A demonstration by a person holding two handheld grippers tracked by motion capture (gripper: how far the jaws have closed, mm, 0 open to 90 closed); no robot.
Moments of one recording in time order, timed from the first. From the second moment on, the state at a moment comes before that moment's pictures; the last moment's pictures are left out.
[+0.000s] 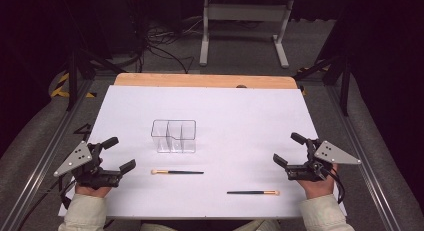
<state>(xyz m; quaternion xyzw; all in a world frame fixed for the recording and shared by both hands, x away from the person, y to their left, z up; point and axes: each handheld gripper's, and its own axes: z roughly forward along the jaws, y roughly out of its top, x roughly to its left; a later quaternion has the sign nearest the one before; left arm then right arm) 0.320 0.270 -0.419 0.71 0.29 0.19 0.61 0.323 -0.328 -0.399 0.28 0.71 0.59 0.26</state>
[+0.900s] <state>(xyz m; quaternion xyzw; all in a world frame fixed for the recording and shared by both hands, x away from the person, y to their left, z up) 0.335 0.236 -0.402 0.72 0.24 0.15 0.63 0.320 -0.331 -0.400 0.29 0.70 0.59 0.26</state>
